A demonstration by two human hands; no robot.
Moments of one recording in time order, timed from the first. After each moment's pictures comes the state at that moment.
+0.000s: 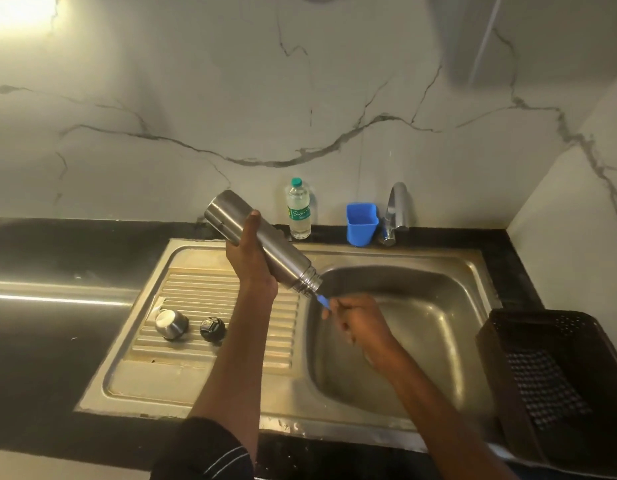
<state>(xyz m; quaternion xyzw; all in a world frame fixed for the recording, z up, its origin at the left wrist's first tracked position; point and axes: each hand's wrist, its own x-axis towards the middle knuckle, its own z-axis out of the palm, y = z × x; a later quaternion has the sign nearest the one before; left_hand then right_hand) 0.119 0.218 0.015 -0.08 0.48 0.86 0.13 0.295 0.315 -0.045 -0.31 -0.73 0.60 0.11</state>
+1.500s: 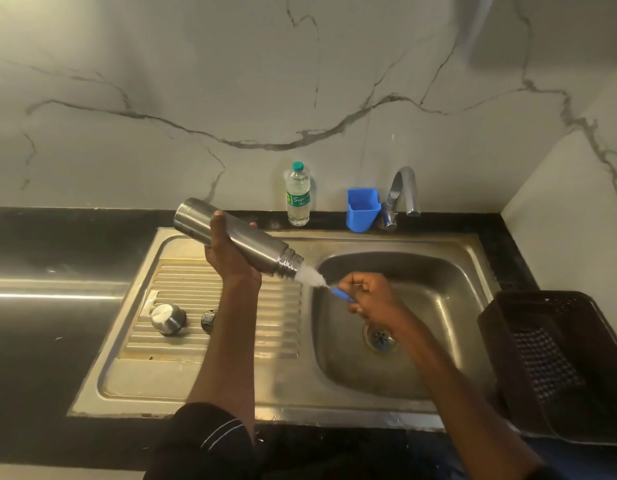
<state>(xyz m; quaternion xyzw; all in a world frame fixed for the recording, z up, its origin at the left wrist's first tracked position) 0.068 0.182 -0.022 -0.14 0.42 0.89 0.11 0.282 0.329 -0.040 -0.30 -0.72 0.62 0.03</state>
